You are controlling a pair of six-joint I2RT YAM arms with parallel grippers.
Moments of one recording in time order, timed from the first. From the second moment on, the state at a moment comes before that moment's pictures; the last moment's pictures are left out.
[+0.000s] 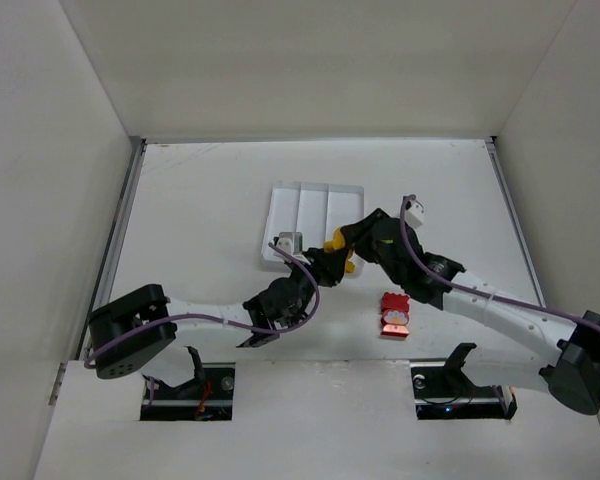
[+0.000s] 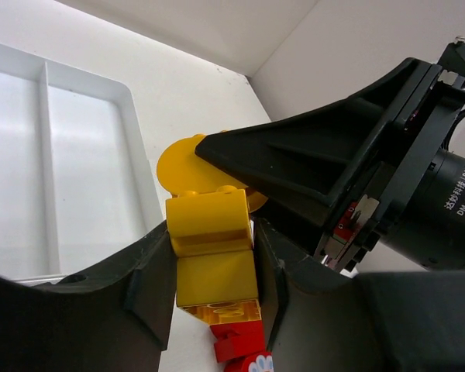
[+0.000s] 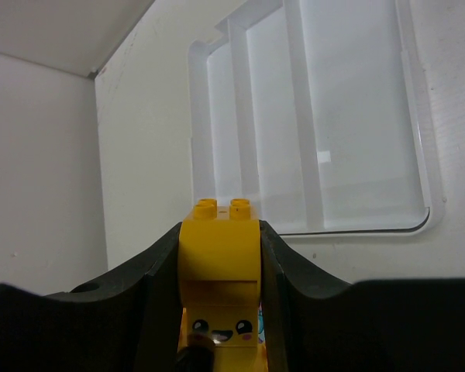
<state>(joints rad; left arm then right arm) -1.19 1.40 0.50 0.99 -0.70 -0.61 0.82 1.15 0.82 -0.12 0.47 1.13</state>
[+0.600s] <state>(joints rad) -1.18 1.41 0.50 1.00 -0.69 -0.65 0.88 1.13 0.81 -0.12 0.49 1.18</state>
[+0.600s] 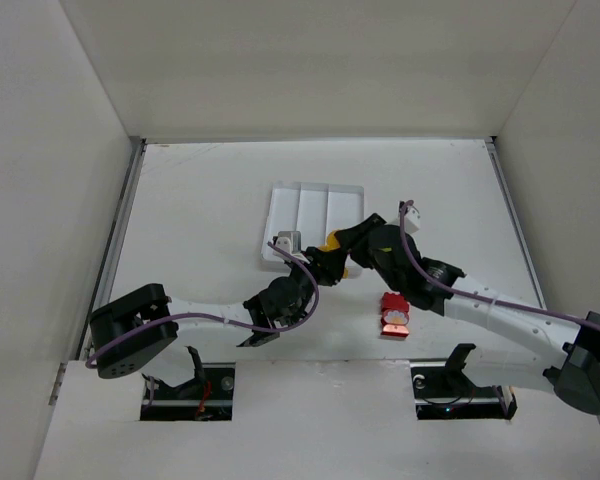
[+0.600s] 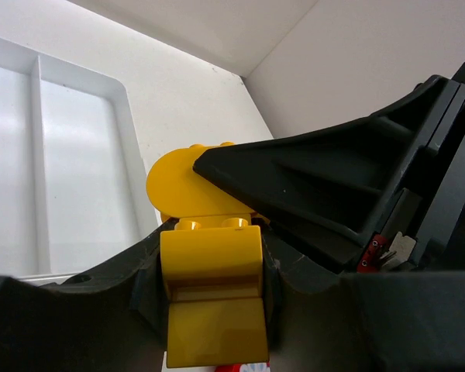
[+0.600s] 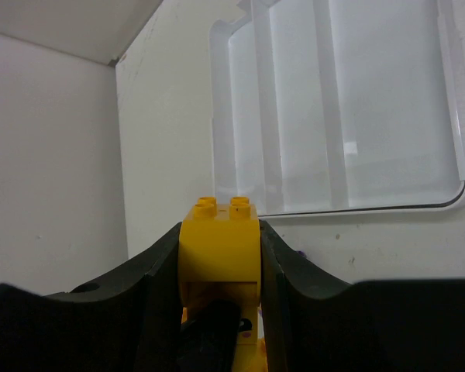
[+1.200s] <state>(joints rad) -1.14 1.29 0.48 0.86 -0.51 -0.59 0.84 1.06 0.80 -0.12 0.42 1.05</state>
